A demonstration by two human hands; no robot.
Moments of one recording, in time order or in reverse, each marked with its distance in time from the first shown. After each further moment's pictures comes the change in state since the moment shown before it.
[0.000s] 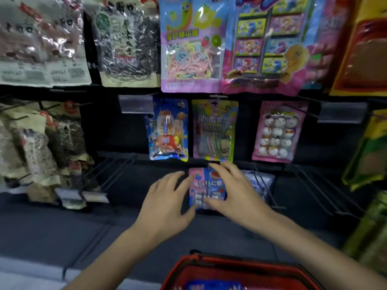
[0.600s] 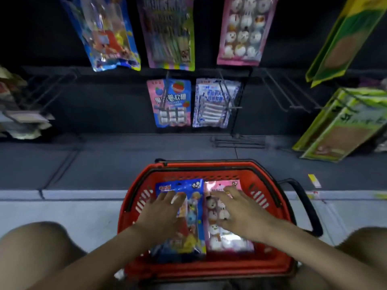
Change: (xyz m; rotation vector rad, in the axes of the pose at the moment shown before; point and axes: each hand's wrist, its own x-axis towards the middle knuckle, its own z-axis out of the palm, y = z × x) left_hand -0.170 0.103 0.151 -0.004 -0.777 0.086; right_hand -0.240 0.111 0.079 -0.158 -0.643 0.263
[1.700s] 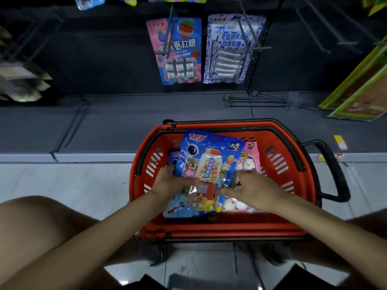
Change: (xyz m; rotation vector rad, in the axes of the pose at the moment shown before) left_hand 0.006 -0.001 0.032 -1.404 -0.024 -0.588; right_hand 0.015 -0.002 0.036 0.187 -0.186 0.168
